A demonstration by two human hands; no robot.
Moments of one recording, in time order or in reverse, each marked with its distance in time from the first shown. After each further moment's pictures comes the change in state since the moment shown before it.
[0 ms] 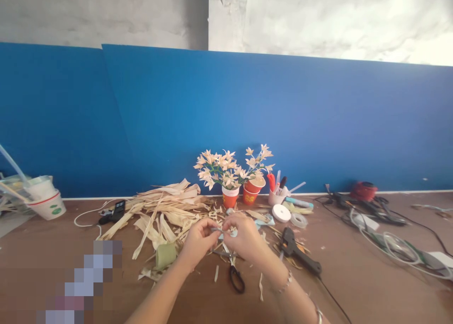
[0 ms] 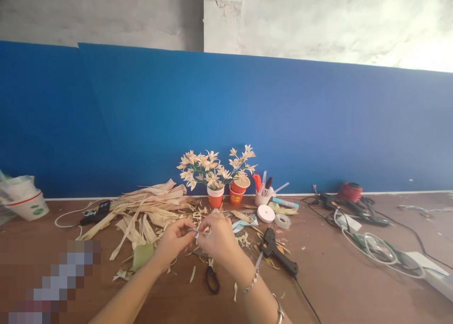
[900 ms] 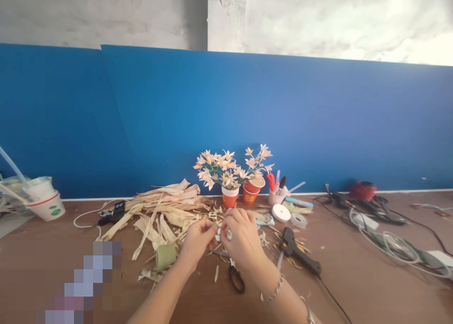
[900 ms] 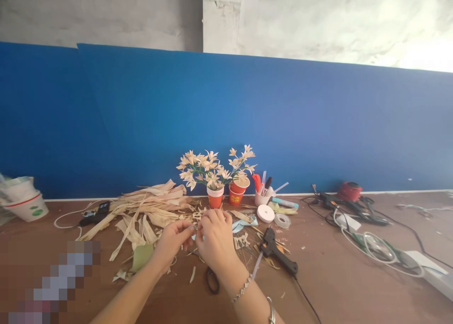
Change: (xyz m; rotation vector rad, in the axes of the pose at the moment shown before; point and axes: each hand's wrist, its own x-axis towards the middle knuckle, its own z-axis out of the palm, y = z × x) left_hand 0.001 0.001 0.002 0.003 0.077 -0.042; right_hand -0.005 -0.005 0.013 -0.372 0.192 -0.196
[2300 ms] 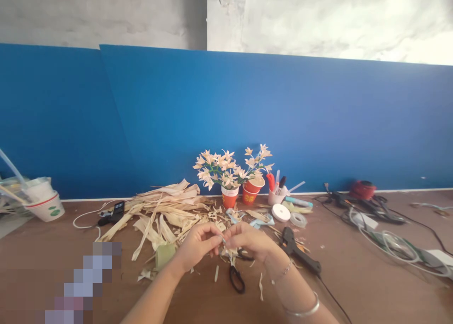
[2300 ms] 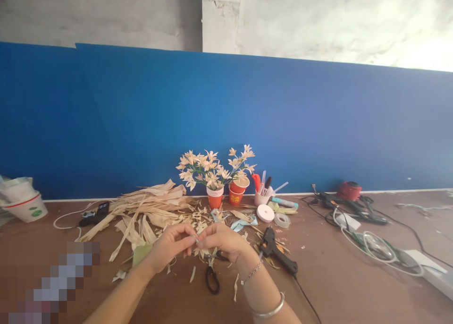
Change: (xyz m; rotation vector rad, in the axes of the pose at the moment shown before) left_hand -0.012 0.019 -0.011 0.048 -0.324 0.073; right_hand 0.008 0.032 -0.011 1.141 -0.784 0.511
